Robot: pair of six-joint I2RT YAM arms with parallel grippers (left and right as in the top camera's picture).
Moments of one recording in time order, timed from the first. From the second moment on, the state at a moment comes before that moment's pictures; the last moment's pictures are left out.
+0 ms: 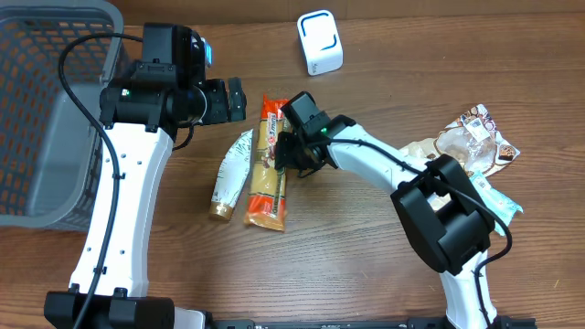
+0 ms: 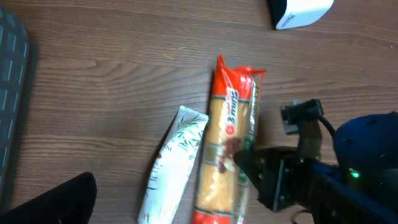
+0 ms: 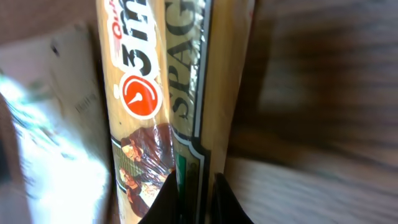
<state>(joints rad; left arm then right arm) -0.10 1.59 1.68 -1.11 0.07 -0.23 0.65 2.16 1.54 -0.56 -0.28 0.72</state>
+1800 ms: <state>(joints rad) -0.10 1.59 1.68 -1.11 0.07 -0.23 0.62 2.05 1.74 -1.08 0.13 0.37</state>
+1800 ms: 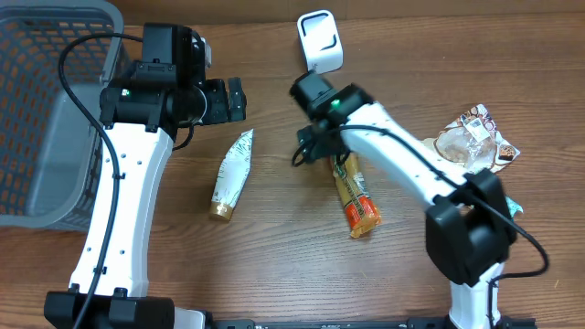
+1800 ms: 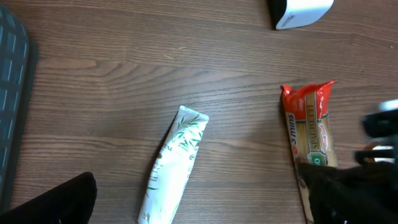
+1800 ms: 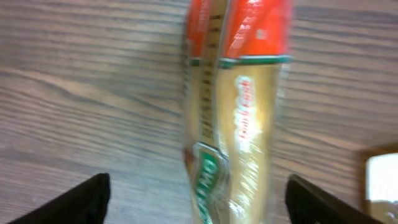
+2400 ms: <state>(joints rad) -0.10 1.59 1.68 -1.11 0.07 -0.23 0.52 2.09 1.58 -0.99 0.04 0.28</state>
